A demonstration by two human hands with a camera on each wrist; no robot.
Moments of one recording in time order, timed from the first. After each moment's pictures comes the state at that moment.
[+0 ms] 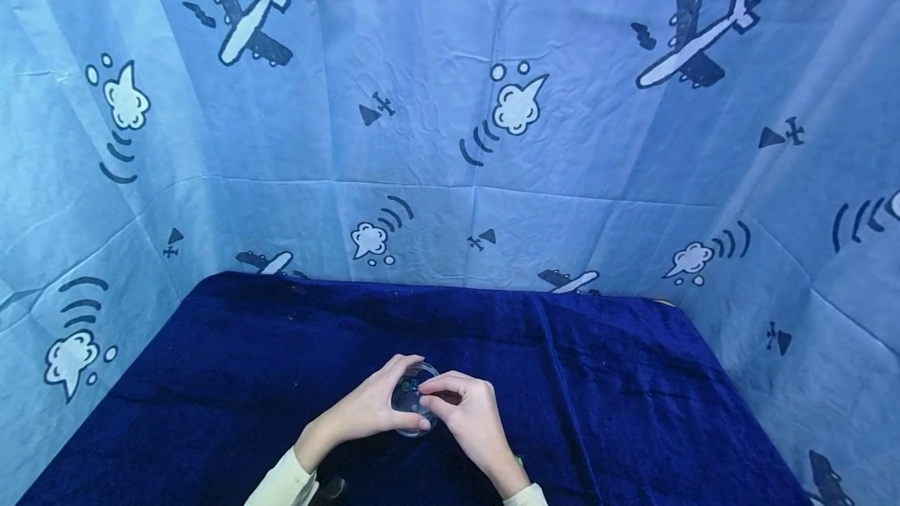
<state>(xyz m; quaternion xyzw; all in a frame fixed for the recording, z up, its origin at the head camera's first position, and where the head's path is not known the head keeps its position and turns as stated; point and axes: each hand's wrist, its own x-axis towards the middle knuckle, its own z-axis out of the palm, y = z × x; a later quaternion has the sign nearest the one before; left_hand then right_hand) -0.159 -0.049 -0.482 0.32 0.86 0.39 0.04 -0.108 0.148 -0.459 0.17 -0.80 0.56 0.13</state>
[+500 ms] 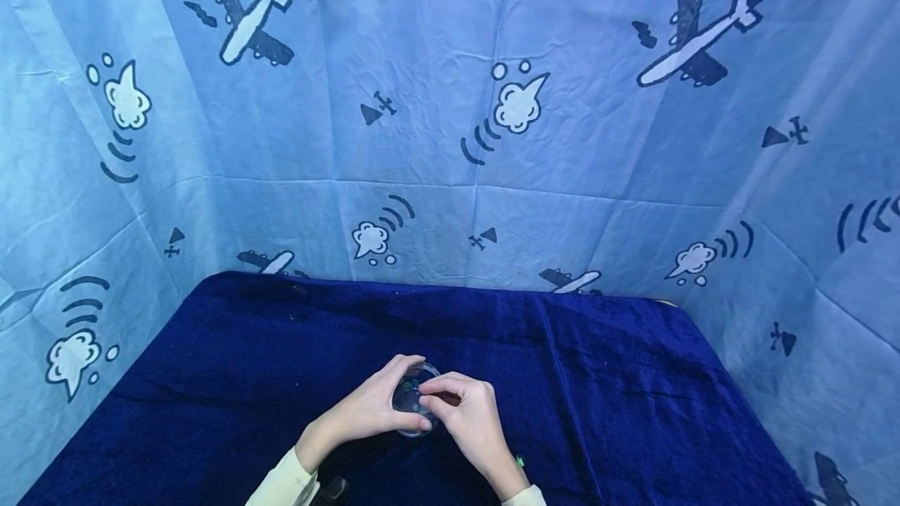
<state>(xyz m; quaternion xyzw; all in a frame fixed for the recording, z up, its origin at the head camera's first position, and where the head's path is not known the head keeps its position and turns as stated) -0.159 -0.049 -0.482 0.32 0.86 0.40 0.05 -0.107 0.143 -0.462 0.17 -0.80 0.55 0.17</state>
